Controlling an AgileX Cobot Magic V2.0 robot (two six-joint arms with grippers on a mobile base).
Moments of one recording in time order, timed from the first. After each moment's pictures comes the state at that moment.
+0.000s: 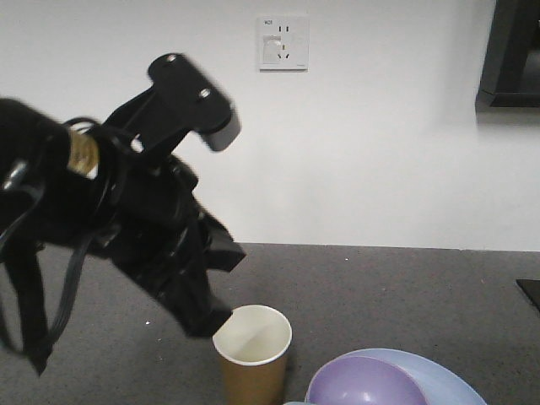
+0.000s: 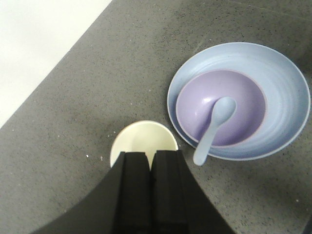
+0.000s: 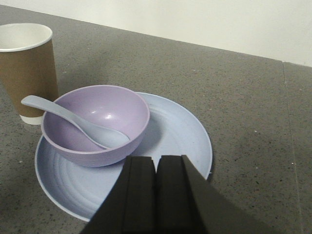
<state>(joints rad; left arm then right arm) -0.76 1.37 -1.59 -0.04 1.00 0.33 0.20 0.37 -0.41 0.12 0.50 -0.18</state>
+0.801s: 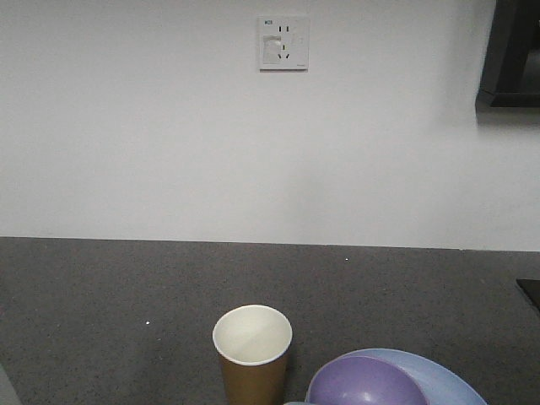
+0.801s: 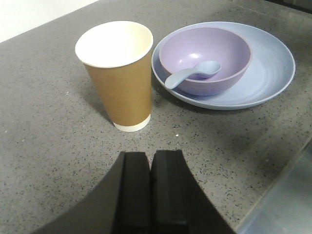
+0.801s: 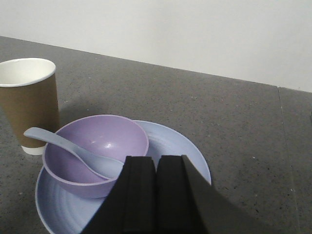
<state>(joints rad) -0.76 0.81 -0.60 -0.04 0.35 0.08 0.20 0.37 -0.41 0.14 0.40 -0.18</state>
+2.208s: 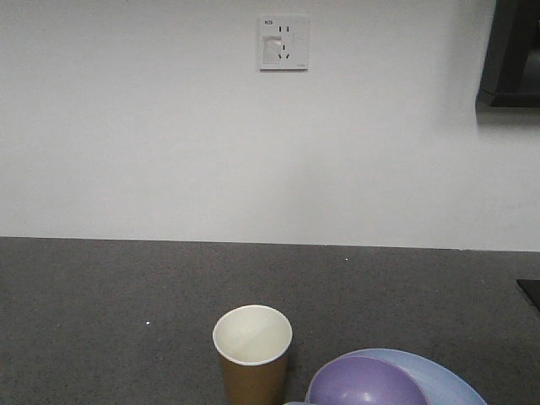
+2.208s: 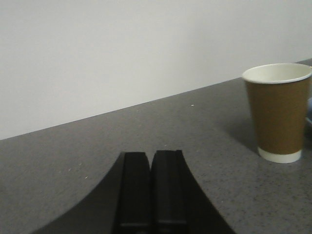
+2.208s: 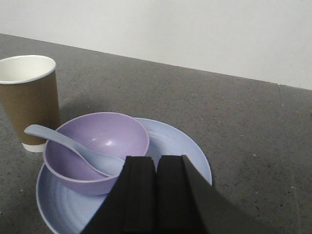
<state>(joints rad) -0.28 0.12 -0.09 0.10 0.06 0.02 0.20 0.37 -0.41 0.14 0.41 -0.18</state>
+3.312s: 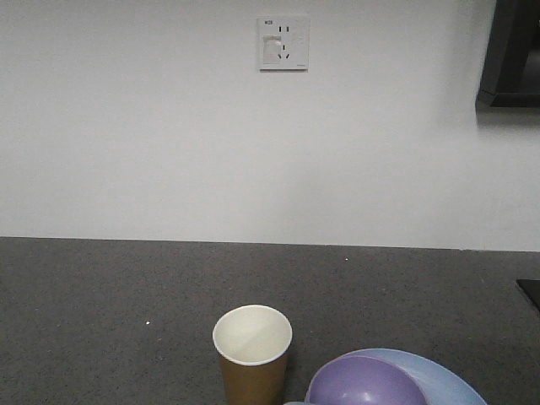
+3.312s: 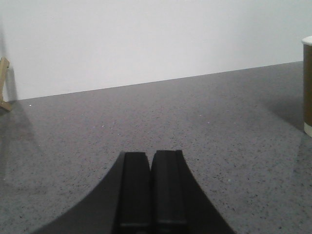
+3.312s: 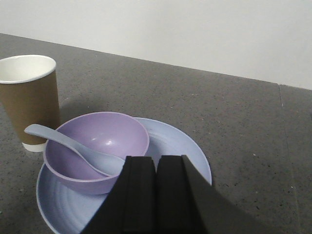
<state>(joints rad) -0.15 -0.01 0.03 0.10 0.12 -0.03 0.20 0.36 -0.41 0.14 0.41 -0.18</state>
